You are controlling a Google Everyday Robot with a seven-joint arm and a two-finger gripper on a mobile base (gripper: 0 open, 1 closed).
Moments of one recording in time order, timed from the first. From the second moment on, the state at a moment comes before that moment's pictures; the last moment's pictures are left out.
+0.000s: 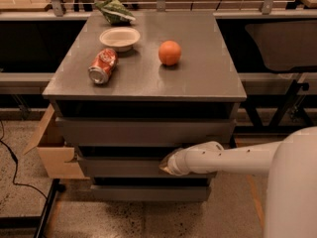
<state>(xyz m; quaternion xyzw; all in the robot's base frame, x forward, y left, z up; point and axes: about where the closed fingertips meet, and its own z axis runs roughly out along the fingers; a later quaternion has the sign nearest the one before) 0.598 -0.032 0.453 -0.55 0.77 0.09 0.31</state>
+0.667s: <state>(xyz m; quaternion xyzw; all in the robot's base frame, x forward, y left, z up) 0.562 -0.067 0.427 -0.55 0.78 0.16 0.26</state>
